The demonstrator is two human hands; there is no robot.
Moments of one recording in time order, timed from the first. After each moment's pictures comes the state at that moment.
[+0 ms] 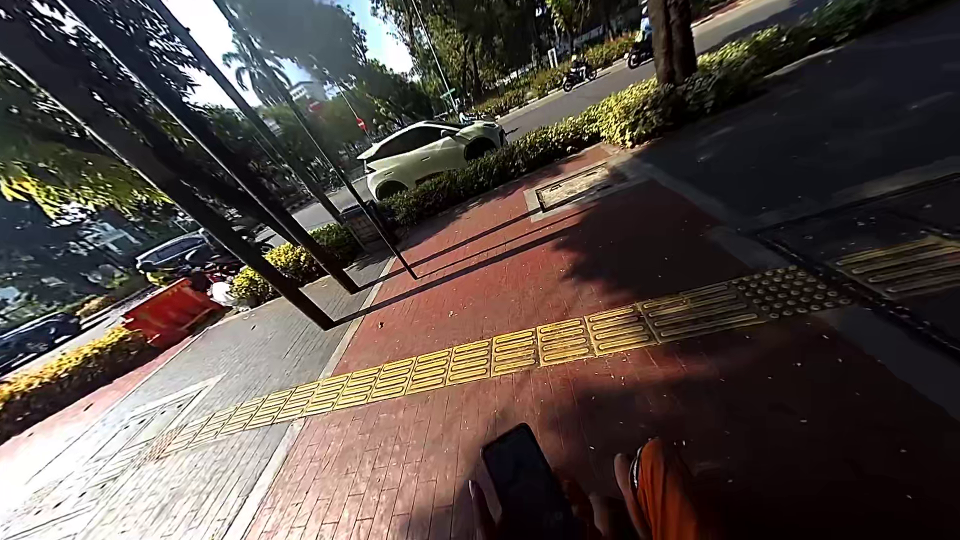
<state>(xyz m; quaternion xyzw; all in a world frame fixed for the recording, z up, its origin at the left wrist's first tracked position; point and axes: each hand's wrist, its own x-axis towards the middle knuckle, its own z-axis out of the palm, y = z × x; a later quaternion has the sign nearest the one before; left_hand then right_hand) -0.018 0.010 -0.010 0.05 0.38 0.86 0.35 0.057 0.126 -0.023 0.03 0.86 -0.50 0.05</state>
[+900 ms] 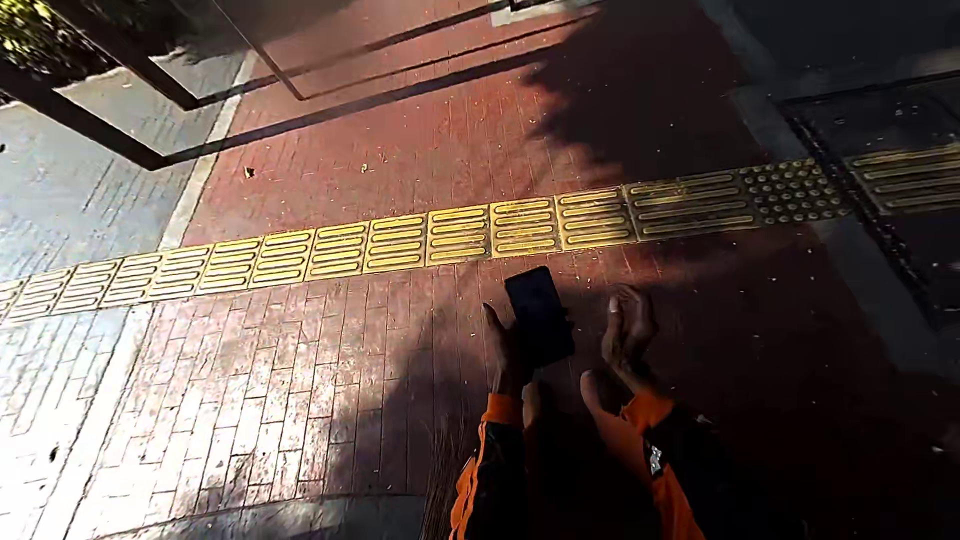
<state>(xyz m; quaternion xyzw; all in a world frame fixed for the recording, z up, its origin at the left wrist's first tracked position) -0.292 0.213 -0.230 0.00 0.42 0.80 0.44 -0.192 0.357 -0.261 0.24 0.77 -0.32 -0.50</state>
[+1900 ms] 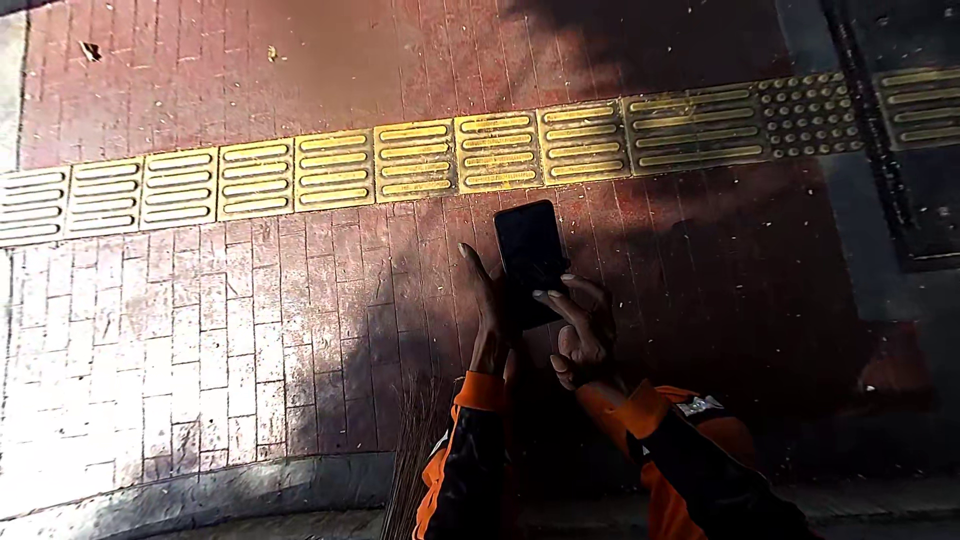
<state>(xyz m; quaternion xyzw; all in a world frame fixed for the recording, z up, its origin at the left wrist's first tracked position) -0.317 0.246 -0.258 -0.06 0.47 0.77 0.41 -0.198 0.320 -0.299 0.04 0.83 -0.34 -0.44</state>
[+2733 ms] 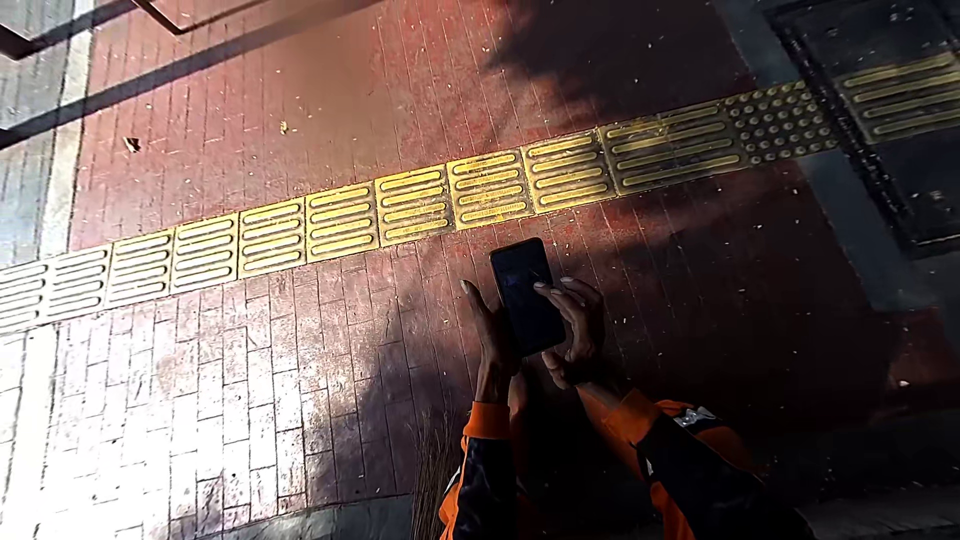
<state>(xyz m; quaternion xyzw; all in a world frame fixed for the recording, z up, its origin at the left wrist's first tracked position) -0.316 0.255 -0.248 -0.06 0.48 0.77 0.41 -0.221 0.330 -0.298 0.12 0.79 -0.37 -0.47</state>
